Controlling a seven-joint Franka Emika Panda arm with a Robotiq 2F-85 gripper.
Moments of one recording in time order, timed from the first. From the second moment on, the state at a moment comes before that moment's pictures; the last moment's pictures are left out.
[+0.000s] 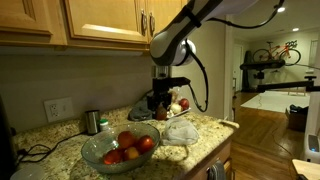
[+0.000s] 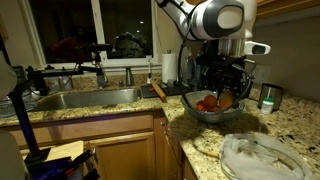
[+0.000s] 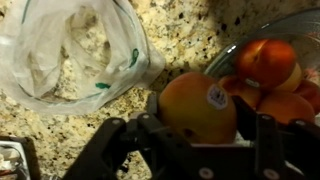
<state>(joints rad) -0.11 0.27 -0.03 -1.91 0.08 2.30 -0.06</state>
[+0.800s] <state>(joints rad) -0.08 0.39 -0.02 -1.71 0.07 2.28 -0.06</state>
